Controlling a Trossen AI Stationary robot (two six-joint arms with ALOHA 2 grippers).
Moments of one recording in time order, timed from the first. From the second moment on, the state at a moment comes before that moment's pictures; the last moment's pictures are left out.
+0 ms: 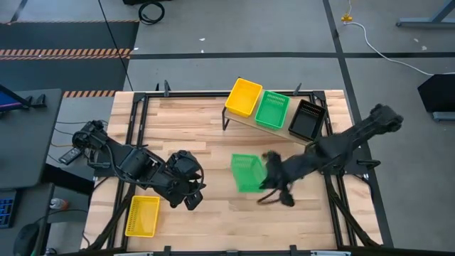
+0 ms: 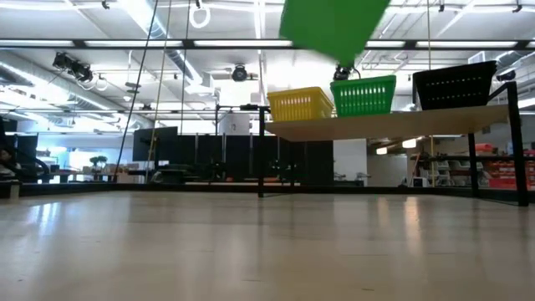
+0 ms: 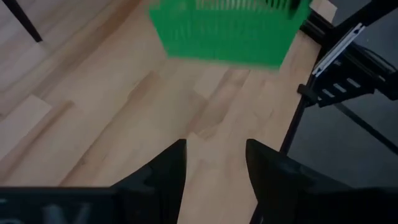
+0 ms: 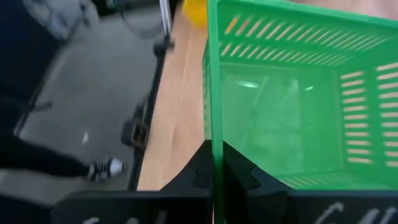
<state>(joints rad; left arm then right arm) -0.55 1.59 1.81 -1.18 -0.43 -1.07 0.47 1.35 1.24 -0.60 0.09 0.45</state>
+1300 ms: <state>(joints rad) -0.68 1.65 1.81 -1.57 -0.32 -1.19 0.03 1.08 1.24 -1.04 0.42 0.13</state>
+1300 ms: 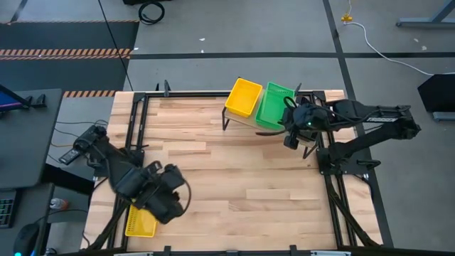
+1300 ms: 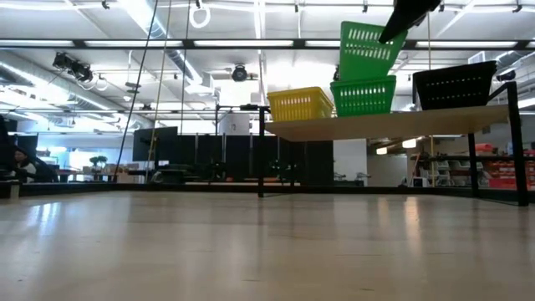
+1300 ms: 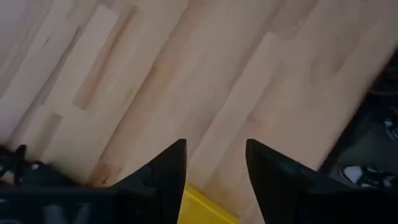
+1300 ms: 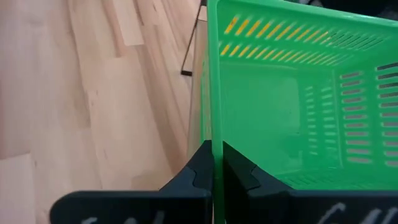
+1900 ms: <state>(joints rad) -0.98 1.65 1.69 -1.56 -0.26 -1.74 -0.05 1.19 1.24 -1.03 0.36 0.11</state>
